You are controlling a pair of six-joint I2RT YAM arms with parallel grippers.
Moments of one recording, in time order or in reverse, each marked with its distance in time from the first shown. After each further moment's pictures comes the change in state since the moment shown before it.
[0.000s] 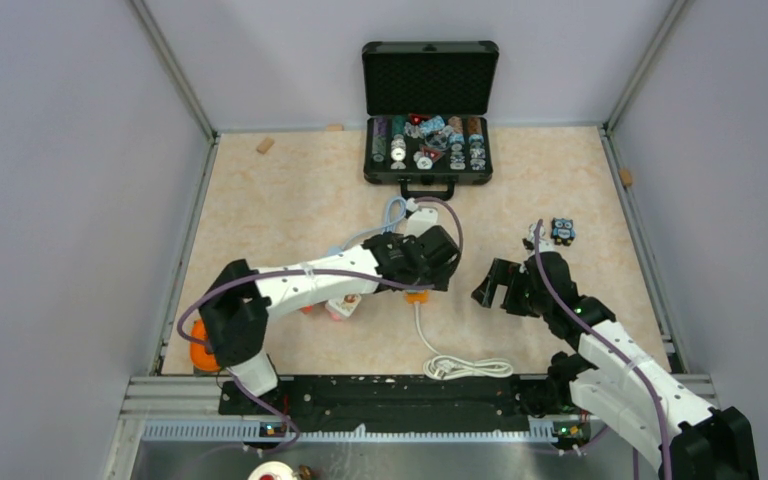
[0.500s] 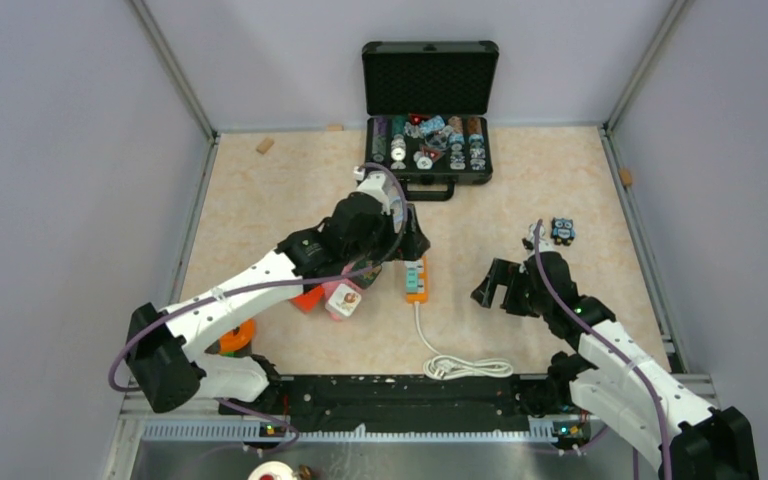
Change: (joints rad) left arm 0.177 -0.404 -0.171 0.296 0.319 0.151; right arm 0.000 0.000 0.001 0.000 -0.007 -0.001
